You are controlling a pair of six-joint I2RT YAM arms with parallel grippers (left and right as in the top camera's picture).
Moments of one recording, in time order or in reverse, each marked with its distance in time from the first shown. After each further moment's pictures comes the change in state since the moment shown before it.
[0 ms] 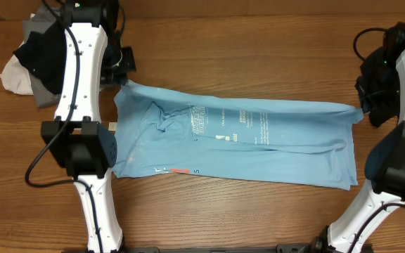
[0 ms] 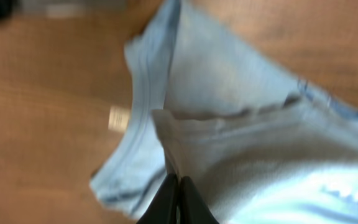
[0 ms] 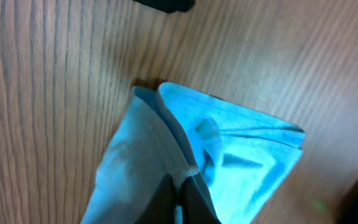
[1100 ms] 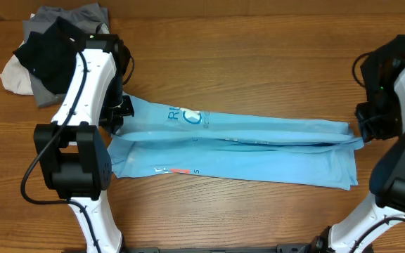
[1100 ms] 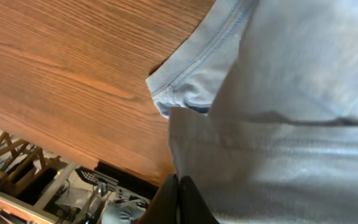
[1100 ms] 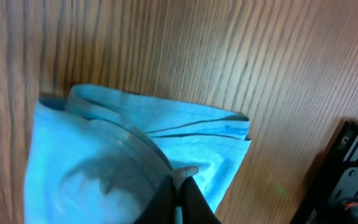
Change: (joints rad) left arm -0.018 -0.202 -0.579 0.000 -0.200 -0.131; right arm -0.052 -0.118 -0.323 0.063 0.061 0.042
